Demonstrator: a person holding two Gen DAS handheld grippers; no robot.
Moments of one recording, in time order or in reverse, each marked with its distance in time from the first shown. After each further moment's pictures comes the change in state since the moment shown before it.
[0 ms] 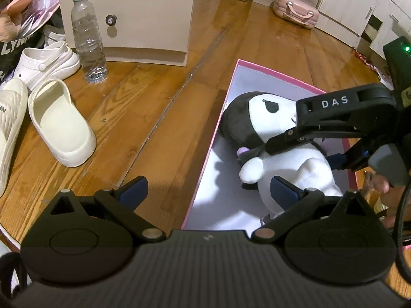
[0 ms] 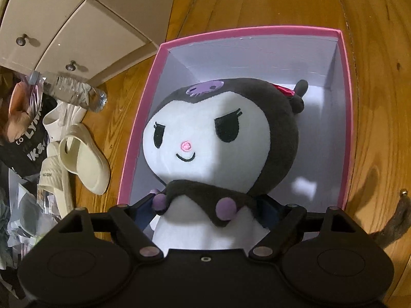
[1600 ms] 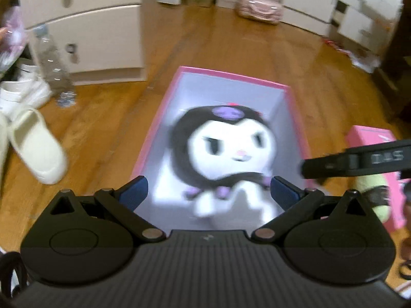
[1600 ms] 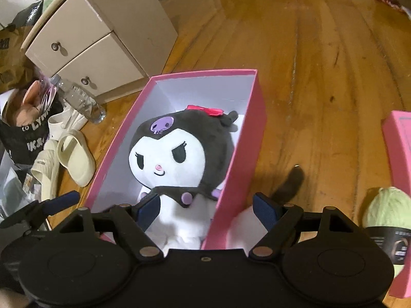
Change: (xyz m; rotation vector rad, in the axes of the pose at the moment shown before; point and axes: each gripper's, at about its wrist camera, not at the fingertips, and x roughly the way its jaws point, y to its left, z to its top) left arm -0.021 -0.071 -0.014 0.137 -0.031 -0.085; right arm -0.093 -0.049 -0.072 -0.156 -0.271 -0.078
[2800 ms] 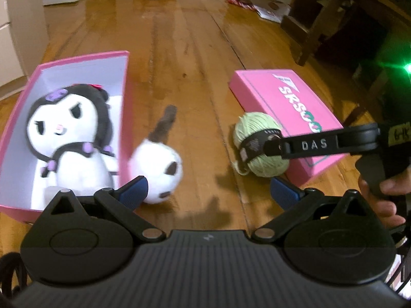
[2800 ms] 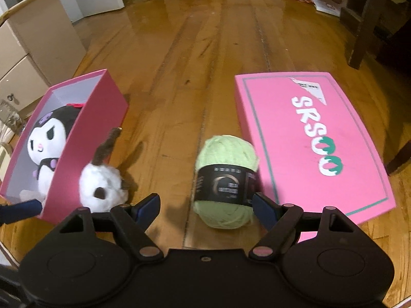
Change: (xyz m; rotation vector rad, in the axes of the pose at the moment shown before) left arm -0.005 -0.164 -0.045 0.242 0.129 -0.261; right arm -0.080 -0.133 -0.076 0.130 -0.061 -0.324
